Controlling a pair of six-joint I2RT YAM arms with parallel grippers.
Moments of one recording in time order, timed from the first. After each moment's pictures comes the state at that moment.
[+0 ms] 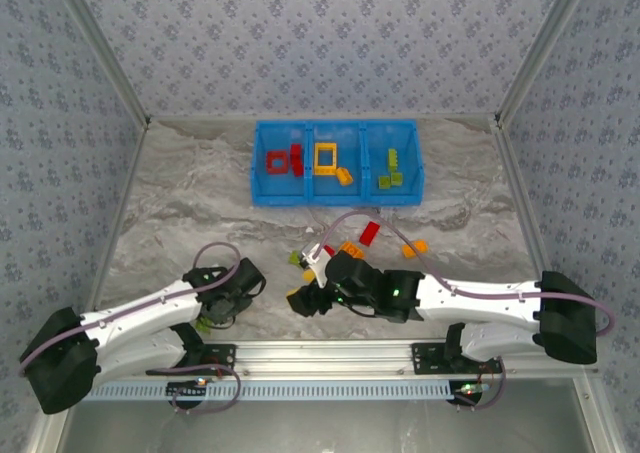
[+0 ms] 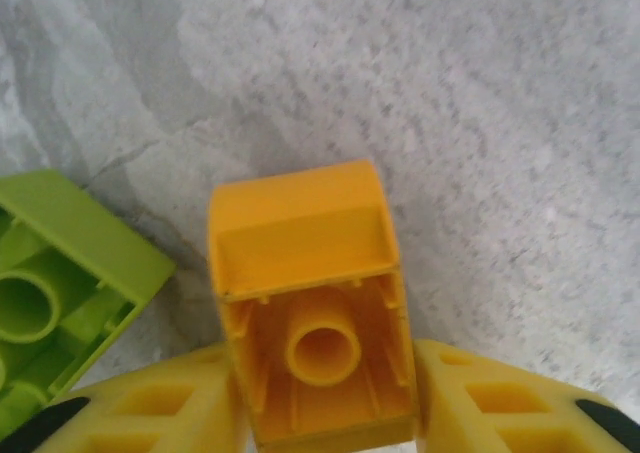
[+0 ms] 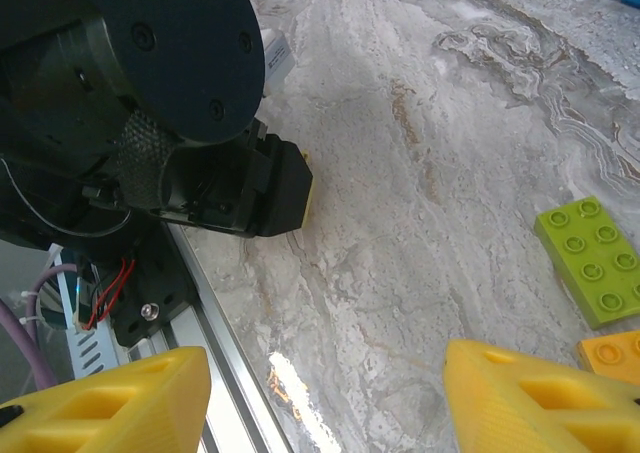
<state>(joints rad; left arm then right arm) -0.88 1.00 0.43 -0.85 -0.25 -1.47 1.26 1.22 0.72 -0.06 0.04 0.41</state>
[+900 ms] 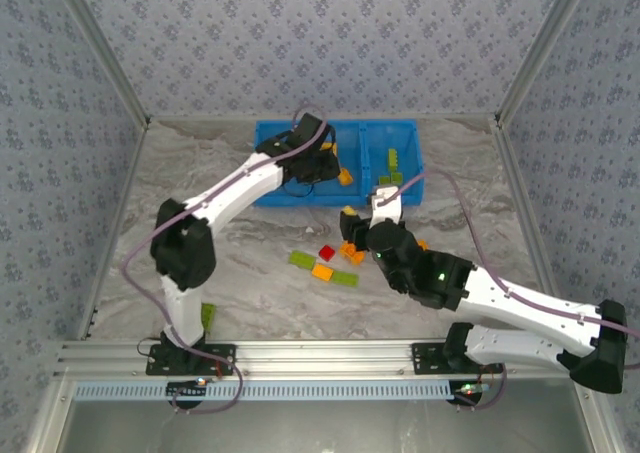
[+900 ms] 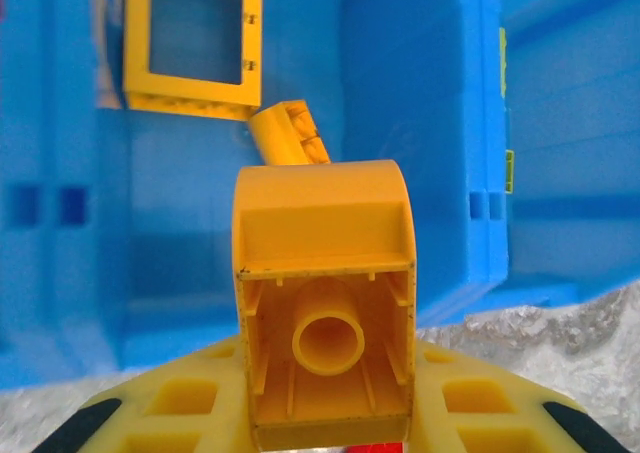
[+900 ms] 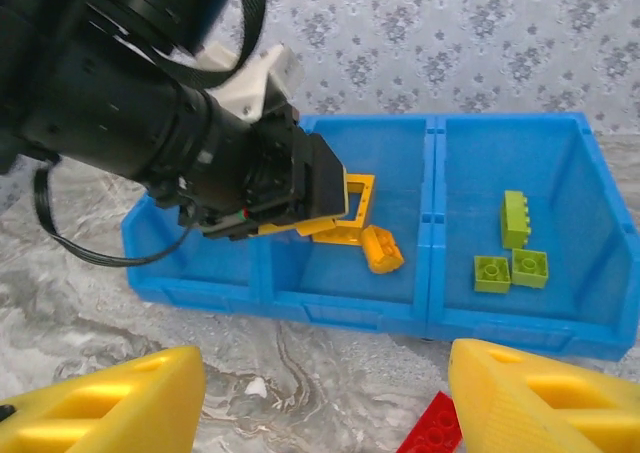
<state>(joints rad) -0.68 2.06 1.88 -0.74 0.02 -0.75 1.08 0.98 0.87 -0.30 0.77 0.46</state>
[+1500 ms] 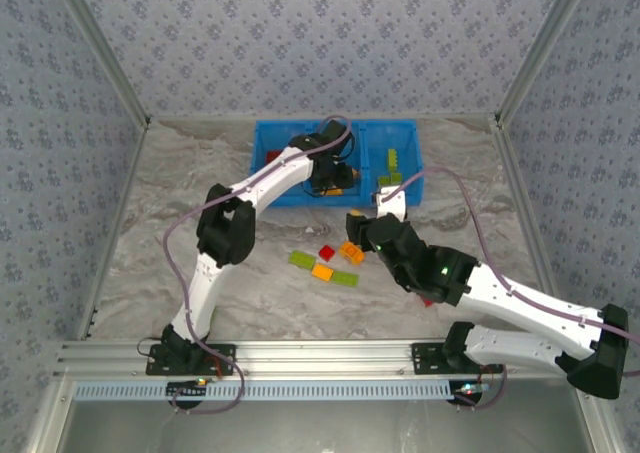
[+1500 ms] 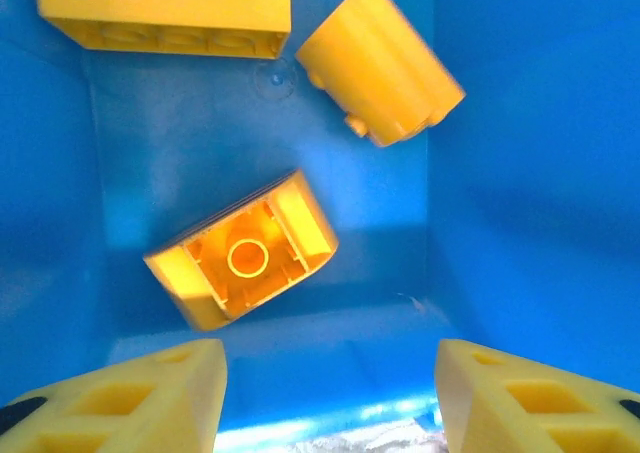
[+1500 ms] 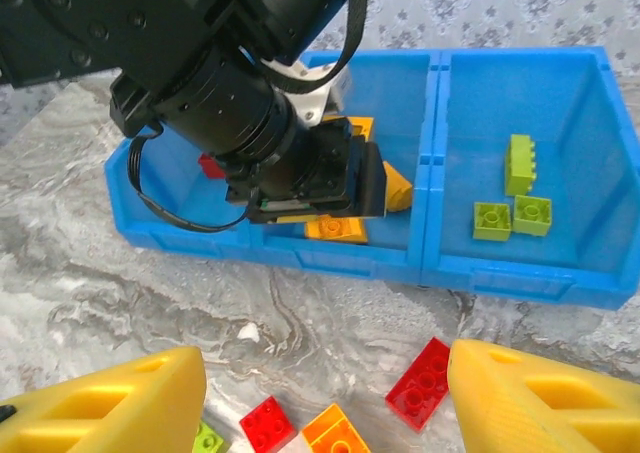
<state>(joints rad) -0.69 2.29 2.11 -0.93 0.01 -0.69 1.03 0.98 0.87 -0.41 0.62 0.49</state>
